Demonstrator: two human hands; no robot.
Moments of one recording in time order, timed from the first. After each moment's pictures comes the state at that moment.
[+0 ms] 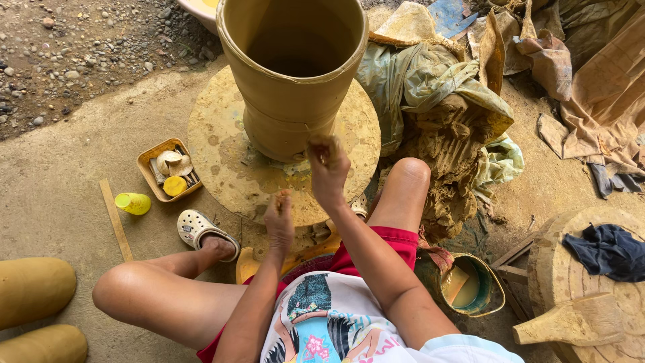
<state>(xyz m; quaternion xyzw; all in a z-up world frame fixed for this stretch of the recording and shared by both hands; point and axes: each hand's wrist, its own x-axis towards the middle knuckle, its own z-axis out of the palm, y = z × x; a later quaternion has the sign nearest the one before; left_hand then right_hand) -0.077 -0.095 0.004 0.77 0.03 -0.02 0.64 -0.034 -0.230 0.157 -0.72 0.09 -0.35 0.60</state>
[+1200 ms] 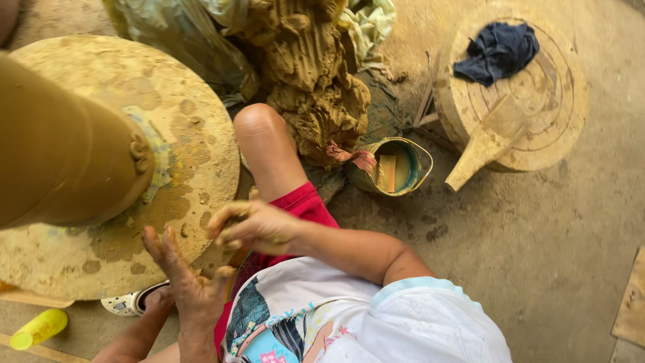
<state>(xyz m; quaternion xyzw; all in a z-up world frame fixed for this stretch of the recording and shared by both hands) -0.127 -0.091 0.201 0.81 -0.36 -0.07 0.45 -0.196 -0.272 0.148 -0.24 0.12 0.04 0.96</state>
